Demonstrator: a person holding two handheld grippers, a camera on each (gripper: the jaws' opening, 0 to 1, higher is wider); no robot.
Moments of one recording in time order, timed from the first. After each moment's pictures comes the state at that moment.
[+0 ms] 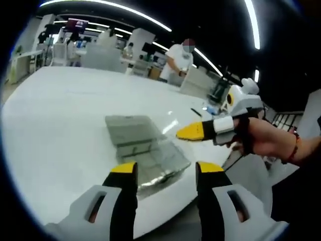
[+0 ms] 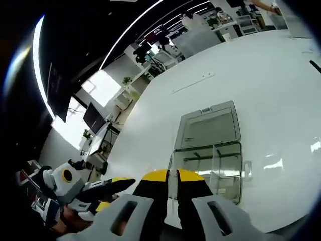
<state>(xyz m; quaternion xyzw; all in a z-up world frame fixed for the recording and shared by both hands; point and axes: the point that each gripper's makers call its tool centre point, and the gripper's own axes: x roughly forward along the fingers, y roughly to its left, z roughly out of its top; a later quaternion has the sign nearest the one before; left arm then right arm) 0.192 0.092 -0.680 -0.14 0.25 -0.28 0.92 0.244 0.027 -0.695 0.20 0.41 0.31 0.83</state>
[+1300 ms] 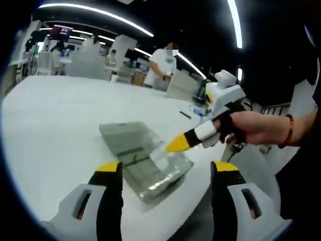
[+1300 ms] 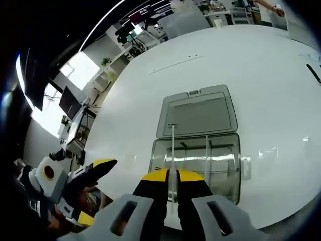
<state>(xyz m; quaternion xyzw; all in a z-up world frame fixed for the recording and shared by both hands) 0.206 0.102 -0.690 -0.13 0.21 -0.35 0.90 0.251 0.039 -0.734 0.12 0.50 0.25 0.82</state>
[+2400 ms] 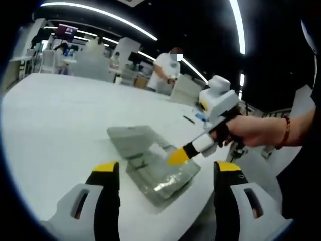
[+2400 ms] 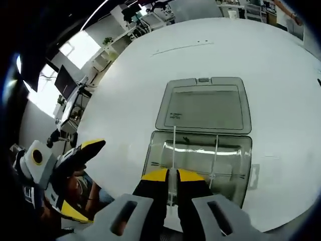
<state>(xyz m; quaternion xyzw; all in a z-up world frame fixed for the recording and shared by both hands) 0.221 0.120 -0.692 -0.15 0.20 -0.34 0.91 0.253 0.052 -0.758 0.04 0.54 0.27 0.80</state>
